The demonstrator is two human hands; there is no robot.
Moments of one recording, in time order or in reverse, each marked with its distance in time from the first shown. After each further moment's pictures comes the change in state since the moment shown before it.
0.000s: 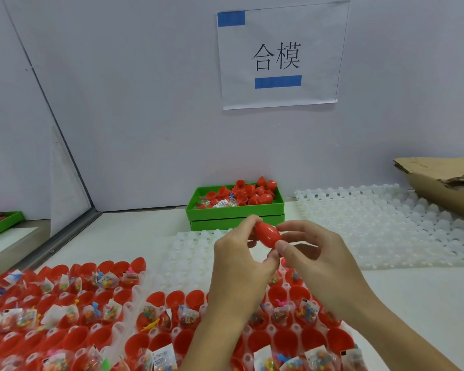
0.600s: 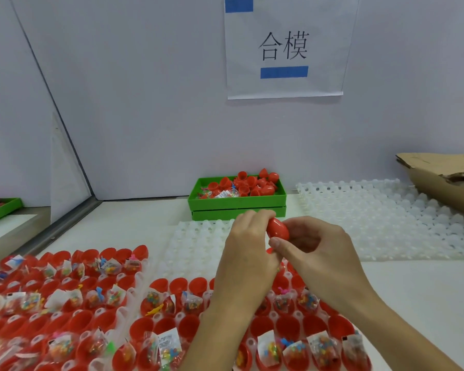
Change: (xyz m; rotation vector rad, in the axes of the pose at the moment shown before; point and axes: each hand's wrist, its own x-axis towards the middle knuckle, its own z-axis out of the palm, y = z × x) left_hand 0.000 -0.002 0.000 0.194 -0.050 0.090; right_hand -0.003 -0.008 0.012 -0.156 0.068 -0.038
